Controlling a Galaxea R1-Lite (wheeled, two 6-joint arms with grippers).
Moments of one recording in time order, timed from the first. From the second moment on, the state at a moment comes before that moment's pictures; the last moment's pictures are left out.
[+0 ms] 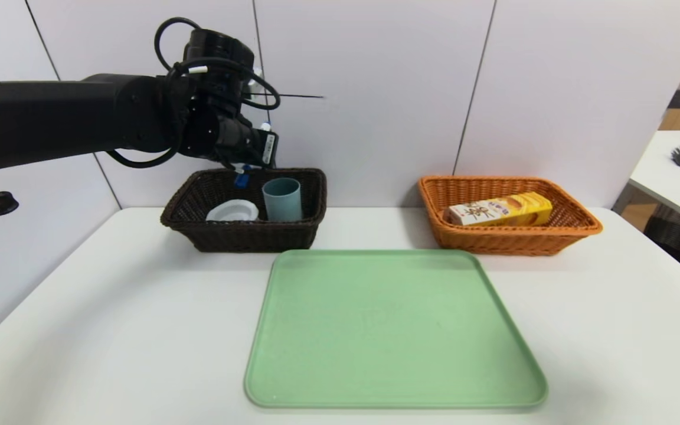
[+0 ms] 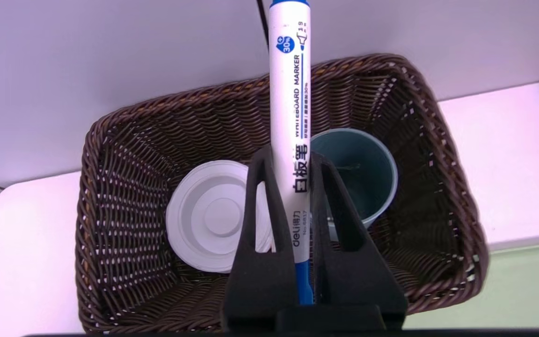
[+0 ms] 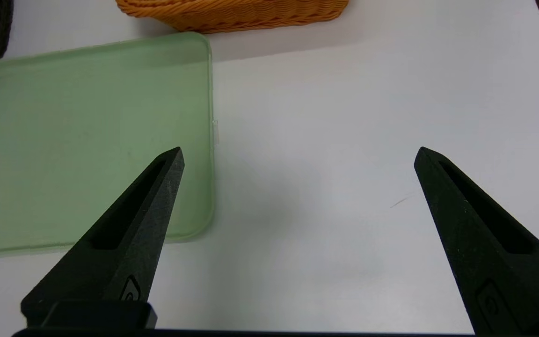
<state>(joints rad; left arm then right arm) -0.42 2.01 -1.88 0.28 0.32 0.01 0.05 0.96 -0.98 0.55 -0.05 0.14</state>
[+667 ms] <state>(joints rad) -0.32 2.05 -1.85 0.26 0.25 0.06 0.05 1.04 -1.00 0.54 -0.01 0.06</state>
